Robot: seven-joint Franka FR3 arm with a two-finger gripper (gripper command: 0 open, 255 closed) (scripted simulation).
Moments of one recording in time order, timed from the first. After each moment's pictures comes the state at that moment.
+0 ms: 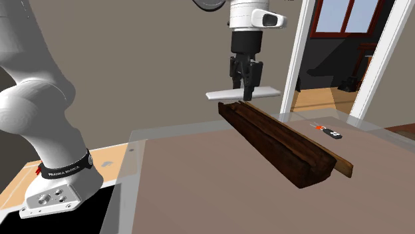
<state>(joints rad) -0.05 -0.01 -0.28 -1.91 0.01 1.90 -0.20</state>
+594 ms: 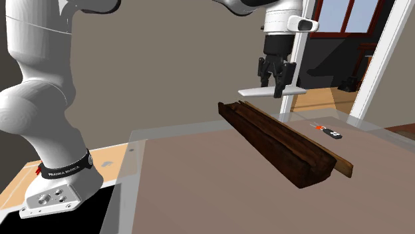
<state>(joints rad) -0.06 0.33 -0.27 -1.47 0.10 1.80 -0.19</state>
